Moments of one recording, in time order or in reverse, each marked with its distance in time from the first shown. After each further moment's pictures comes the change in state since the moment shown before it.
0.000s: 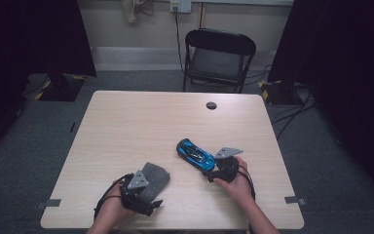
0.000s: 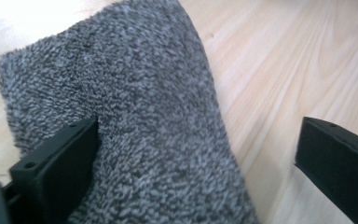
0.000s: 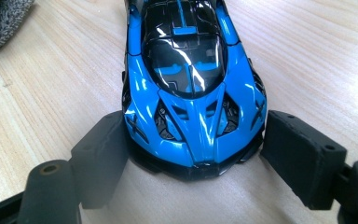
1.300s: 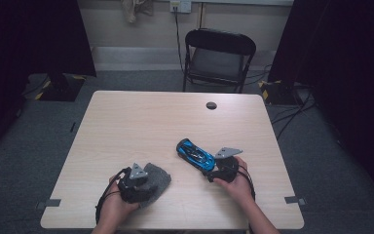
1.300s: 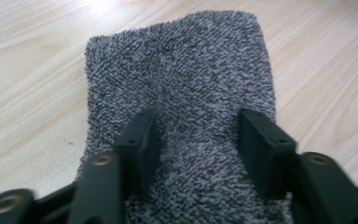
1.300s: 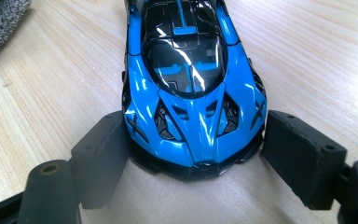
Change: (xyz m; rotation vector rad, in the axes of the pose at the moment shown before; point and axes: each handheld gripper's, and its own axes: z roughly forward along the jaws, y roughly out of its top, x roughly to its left) left arm 0.005 0.016 -0.007 0.052 0.120 -0.215; right arm 0.000 0.000 0.000 0.000 0.000 0.000
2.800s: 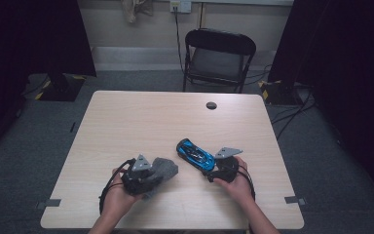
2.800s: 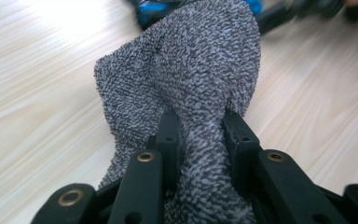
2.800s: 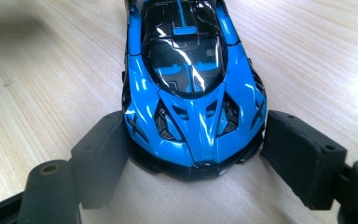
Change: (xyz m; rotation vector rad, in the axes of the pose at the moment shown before) left arm -0.010 0.044 -0.006 -0.070 -0.090 0.049; right arm 0.000 0.000 0.000 0.000 0.000 0.000
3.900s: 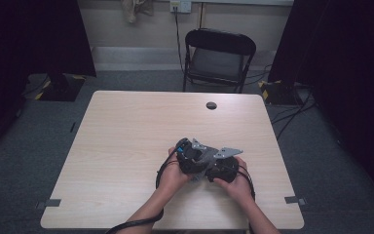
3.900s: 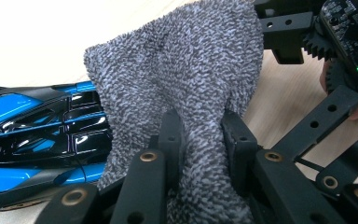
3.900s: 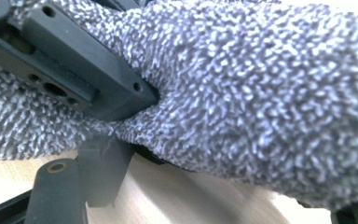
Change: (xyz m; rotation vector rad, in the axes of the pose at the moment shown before) left arm -0.039 0.088 0.116 0.061 -0.074 0.054; right arm 0.000 0.000 0.000 -0.005 0.006 -0.008
